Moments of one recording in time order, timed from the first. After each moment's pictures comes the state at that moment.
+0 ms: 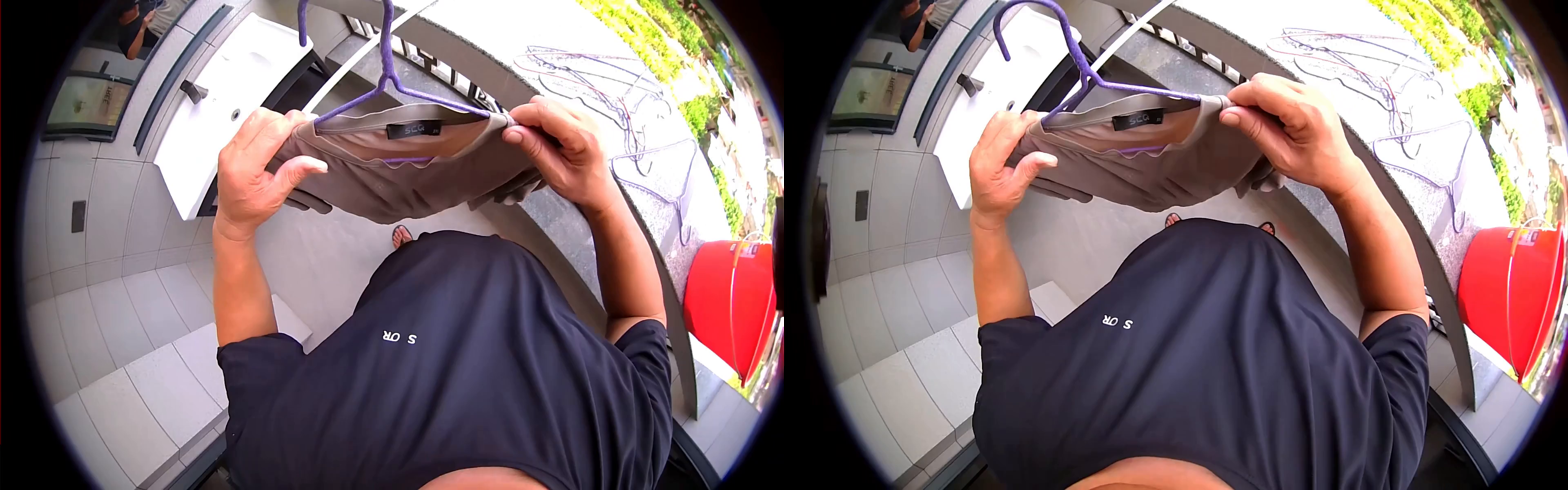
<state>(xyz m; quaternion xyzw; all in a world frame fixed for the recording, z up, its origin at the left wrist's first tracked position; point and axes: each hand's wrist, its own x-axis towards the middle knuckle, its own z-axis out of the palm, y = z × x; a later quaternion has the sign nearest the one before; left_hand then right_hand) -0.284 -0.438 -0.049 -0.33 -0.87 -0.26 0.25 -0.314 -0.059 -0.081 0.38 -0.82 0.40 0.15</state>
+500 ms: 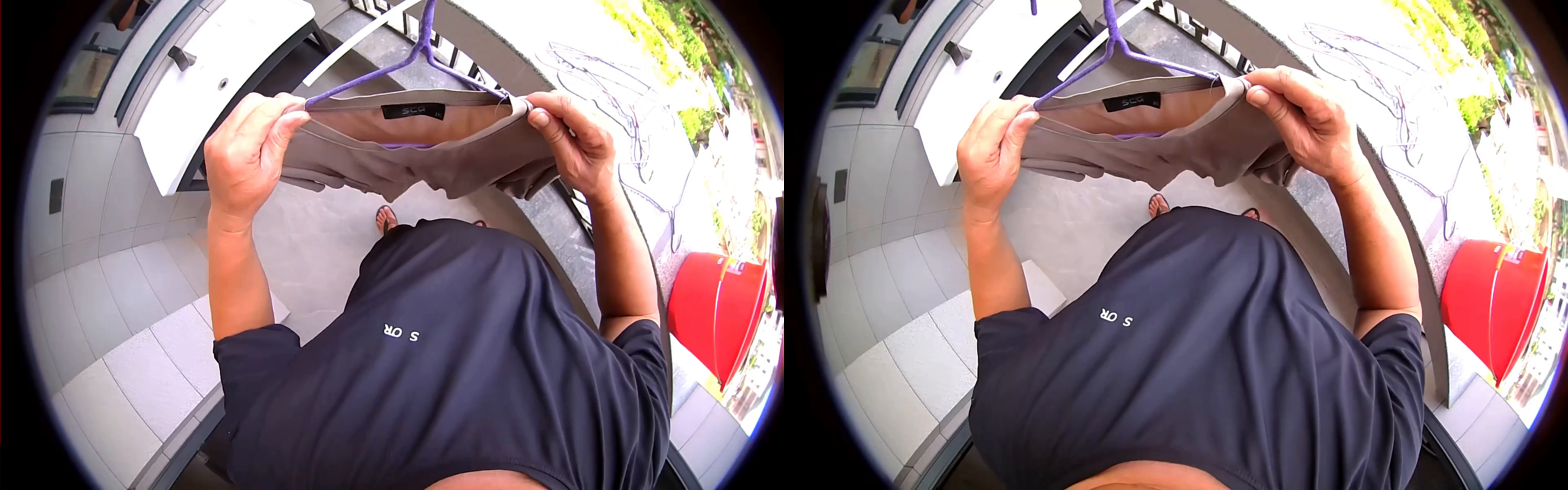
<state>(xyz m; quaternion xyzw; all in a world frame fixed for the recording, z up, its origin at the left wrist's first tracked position) -0.275 -0.468 -0.083 -0.24 -0.89 -0.28 0.28 -0.321 -0.080 -0.098 0.34 -0.83 0.41 0.15</state>
